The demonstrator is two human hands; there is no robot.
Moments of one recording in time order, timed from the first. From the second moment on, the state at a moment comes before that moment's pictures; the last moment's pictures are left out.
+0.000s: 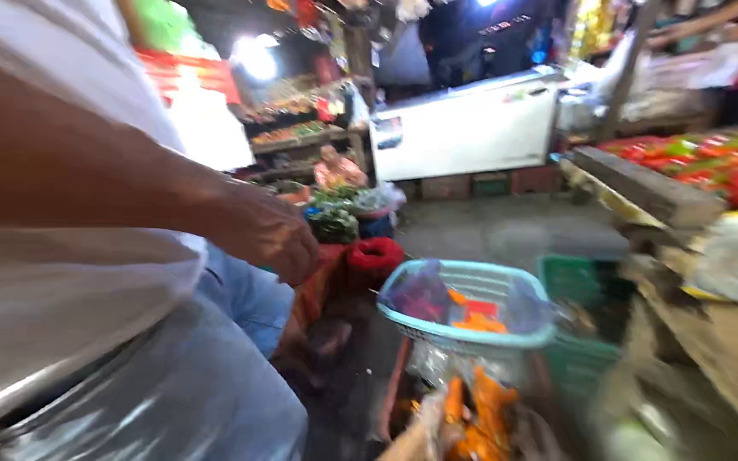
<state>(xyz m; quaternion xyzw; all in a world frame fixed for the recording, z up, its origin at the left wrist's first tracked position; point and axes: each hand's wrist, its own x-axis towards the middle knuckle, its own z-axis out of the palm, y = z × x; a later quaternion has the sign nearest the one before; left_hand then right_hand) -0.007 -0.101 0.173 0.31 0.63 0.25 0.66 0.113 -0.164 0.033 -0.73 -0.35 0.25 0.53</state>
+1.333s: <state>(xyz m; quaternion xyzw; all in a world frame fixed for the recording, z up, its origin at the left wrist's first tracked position) -0.011 -0.005 0.010 0.27 0.52 0.31 0.75 0.073 -0.121 0.014 -0.80 -0.49 0.18 0.29</state>
